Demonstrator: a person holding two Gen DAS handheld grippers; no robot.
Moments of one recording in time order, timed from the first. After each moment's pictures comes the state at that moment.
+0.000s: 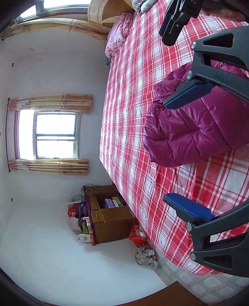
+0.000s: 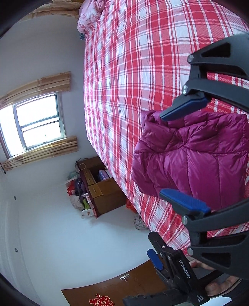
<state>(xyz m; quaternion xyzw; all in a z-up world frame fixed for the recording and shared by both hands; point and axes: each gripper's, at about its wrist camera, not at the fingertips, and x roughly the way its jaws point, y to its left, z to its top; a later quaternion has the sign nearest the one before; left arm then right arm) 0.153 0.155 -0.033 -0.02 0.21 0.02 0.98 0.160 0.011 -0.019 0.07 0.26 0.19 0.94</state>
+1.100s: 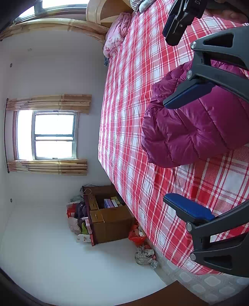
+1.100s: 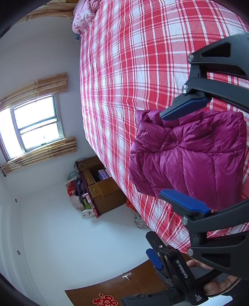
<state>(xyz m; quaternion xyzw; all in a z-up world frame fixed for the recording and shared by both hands) 0.152 0.153 -0.037 -0.02 0.22 0.02 0.98 0.156 0.010 -0.027 0.09 0.27 0.19 0.94</state>
